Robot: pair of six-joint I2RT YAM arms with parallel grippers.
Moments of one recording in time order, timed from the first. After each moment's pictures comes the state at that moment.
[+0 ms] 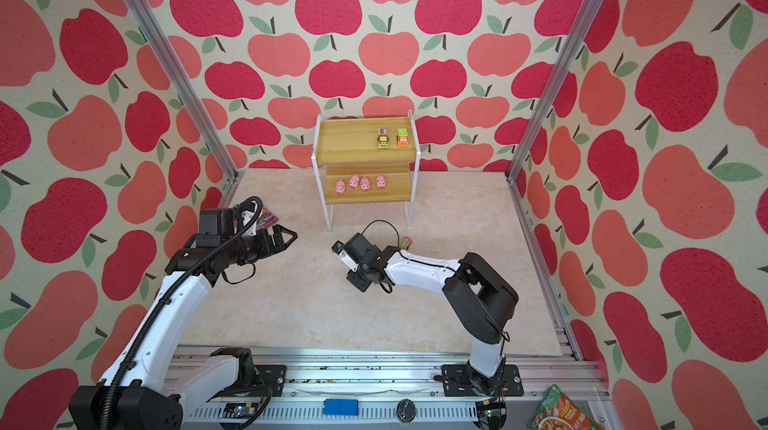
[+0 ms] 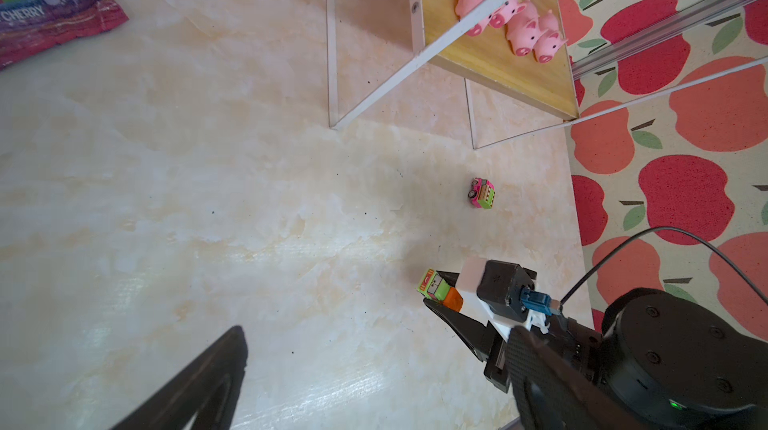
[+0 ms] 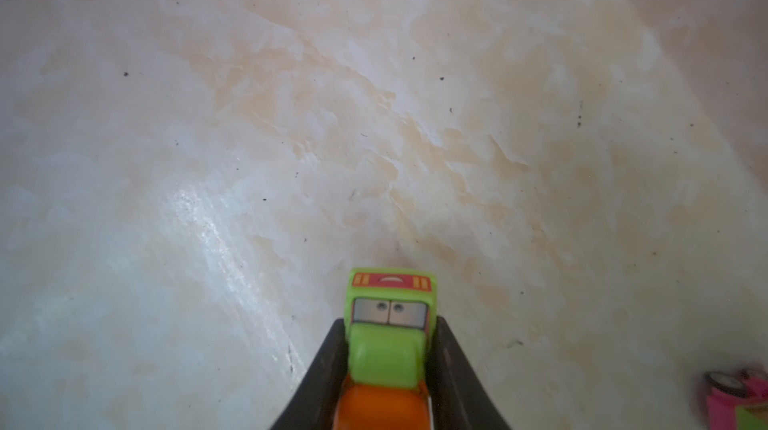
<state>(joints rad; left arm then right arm) -0.03 1.06 0.94 -0.69 0.49 -0.36 1.01 1.84 1.17 -0.37 0.05 -0.15</state>
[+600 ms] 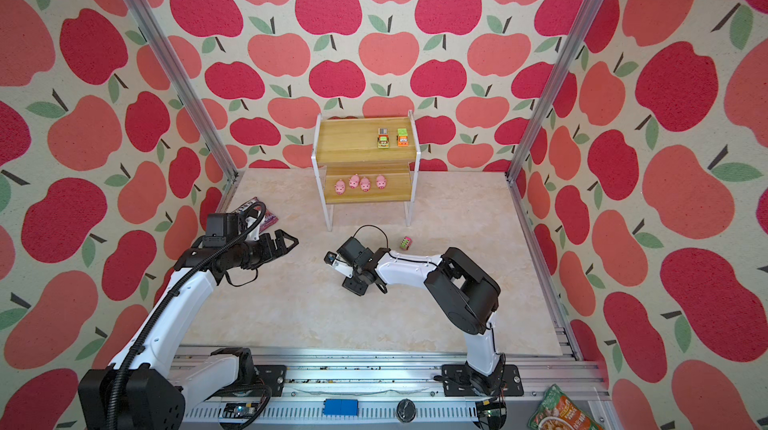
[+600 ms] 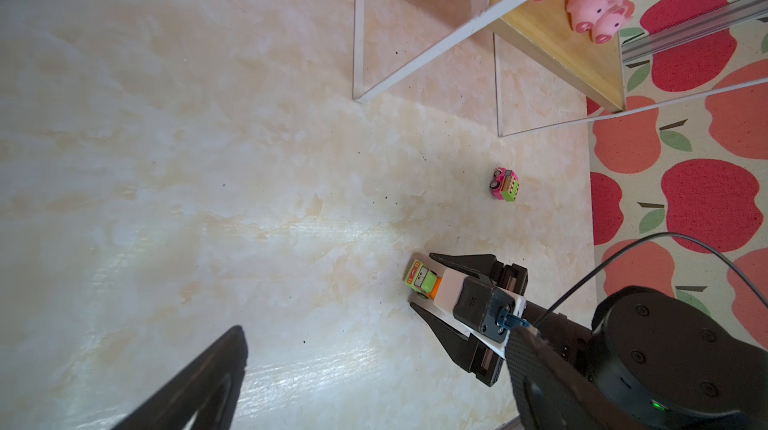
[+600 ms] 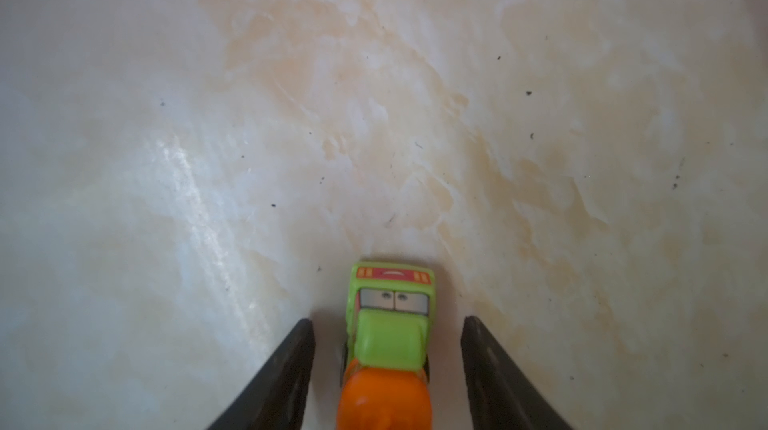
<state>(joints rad) -0.01 1.11 0.89 -0.67 0.49 -0.37 1.01 1.91 1.18 -0.34 0.02 -0.29</state>
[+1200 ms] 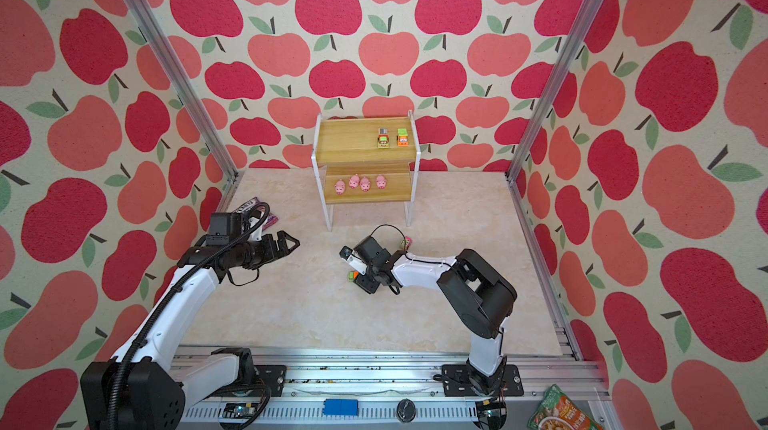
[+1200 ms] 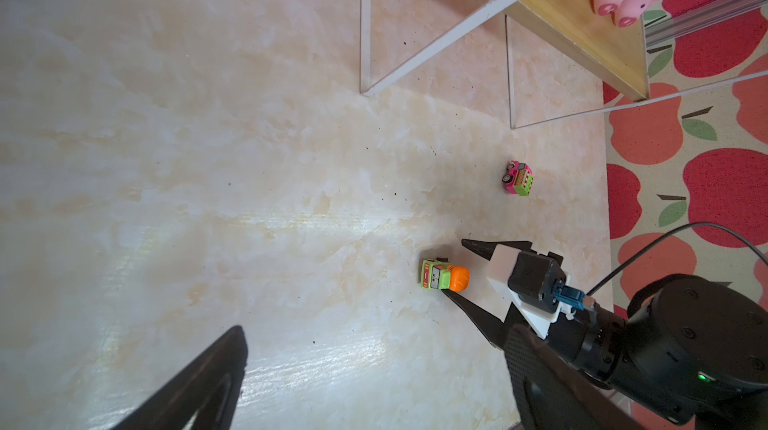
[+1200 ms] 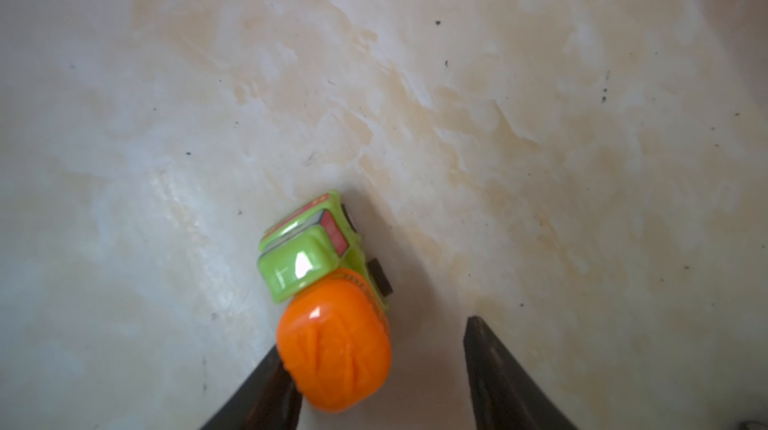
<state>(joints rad) -0.03 1.13 0.89 -0.67 0.47 -0.34 0.92 1.82 1.02 -0.21 0.00 -0.24</state>
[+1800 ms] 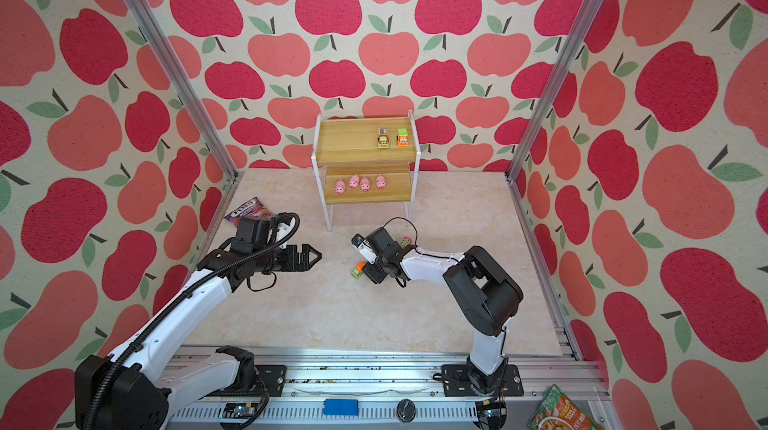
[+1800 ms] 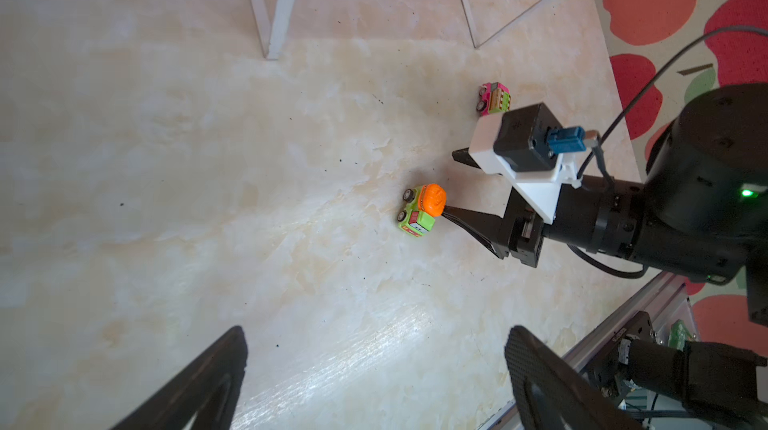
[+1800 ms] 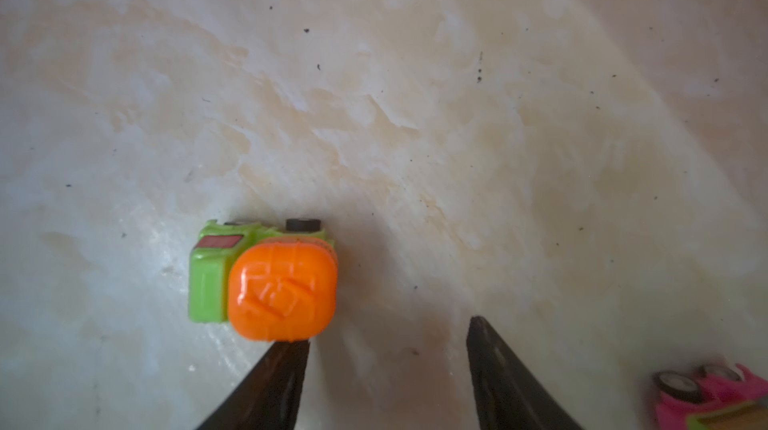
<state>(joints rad) -0.34 1.10 0.84 -0.60 0.37 -0.25 0.83 1.77 0.99 -0.16 0.00 -0.19</state>
